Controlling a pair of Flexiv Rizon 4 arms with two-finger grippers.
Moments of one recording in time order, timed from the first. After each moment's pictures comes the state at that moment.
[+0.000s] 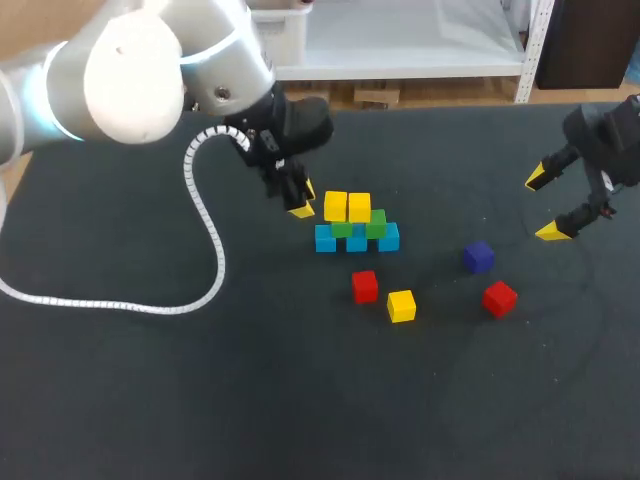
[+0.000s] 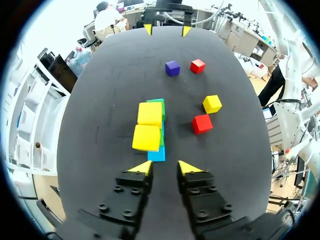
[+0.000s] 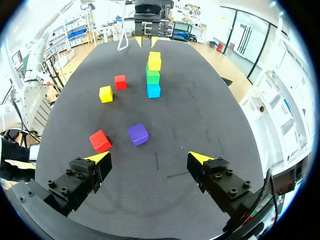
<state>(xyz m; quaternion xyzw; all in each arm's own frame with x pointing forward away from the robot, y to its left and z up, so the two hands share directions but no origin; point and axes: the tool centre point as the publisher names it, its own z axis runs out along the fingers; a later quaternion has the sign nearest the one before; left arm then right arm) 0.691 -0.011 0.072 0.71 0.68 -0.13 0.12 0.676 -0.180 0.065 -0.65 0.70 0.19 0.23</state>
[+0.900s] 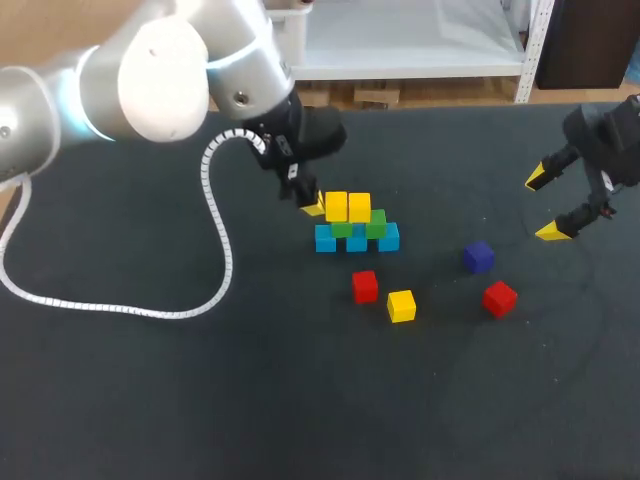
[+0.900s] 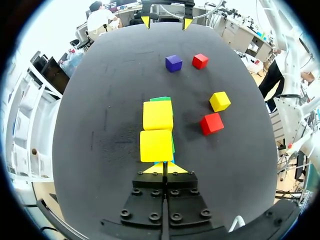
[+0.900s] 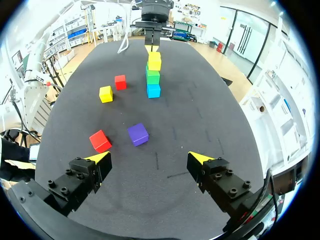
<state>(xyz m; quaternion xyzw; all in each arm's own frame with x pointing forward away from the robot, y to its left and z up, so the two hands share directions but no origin) 0.706 -0.027 0.049 0.73 0.67 -0.14 0.10 0.676 -0.180 0.065 -0.65 0.70 0.19 0.23</state>
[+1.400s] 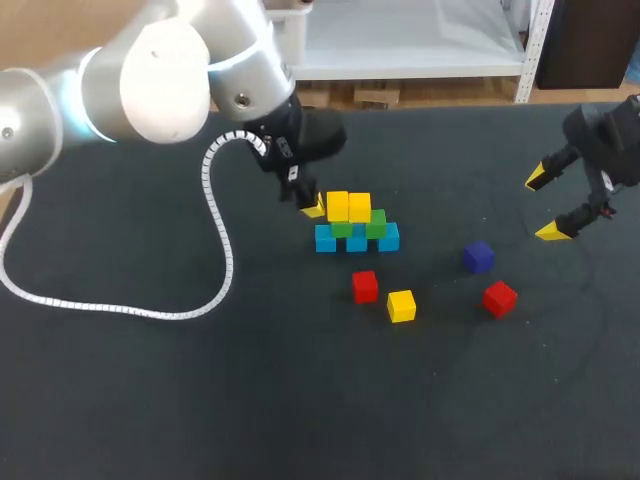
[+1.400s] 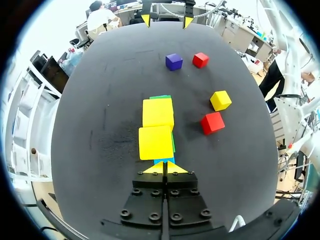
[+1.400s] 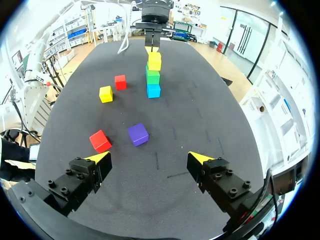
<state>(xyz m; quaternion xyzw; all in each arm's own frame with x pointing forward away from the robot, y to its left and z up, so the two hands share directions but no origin) 0.706 -0.025 0.045 0.73 0.67 -0.14 0.10 0.676 -0.180 0.065 -0.65 0.70 0.19 0.23</state>
